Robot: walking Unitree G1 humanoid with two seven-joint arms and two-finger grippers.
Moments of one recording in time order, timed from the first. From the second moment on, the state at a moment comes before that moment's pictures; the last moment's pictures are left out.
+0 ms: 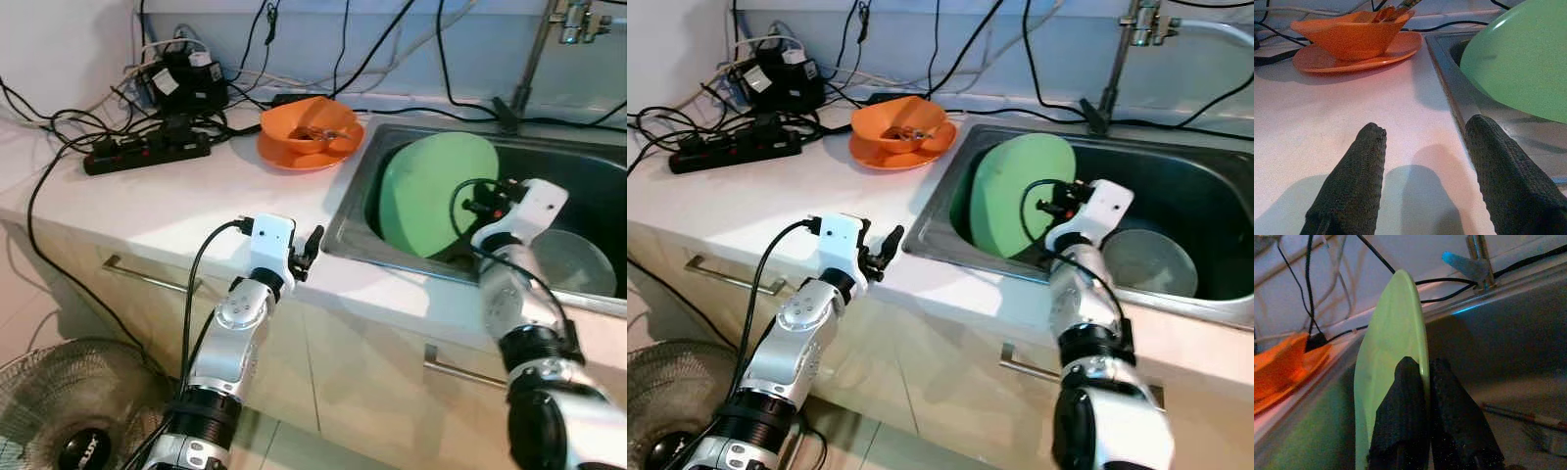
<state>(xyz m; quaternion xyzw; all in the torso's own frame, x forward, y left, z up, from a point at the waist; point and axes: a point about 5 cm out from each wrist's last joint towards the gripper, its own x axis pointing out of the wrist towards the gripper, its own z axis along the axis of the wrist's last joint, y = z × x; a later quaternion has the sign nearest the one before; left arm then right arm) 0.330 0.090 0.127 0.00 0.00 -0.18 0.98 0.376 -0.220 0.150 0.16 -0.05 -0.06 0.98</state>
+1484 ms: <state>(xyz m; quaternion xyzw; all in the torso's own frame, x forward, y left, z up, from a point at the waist) 0.329 0.083 0.130 0.00 0.00 -0.21 0.98 0.392 -0.223 0.169 0.06 -0.04 -0.06 1.00</state>
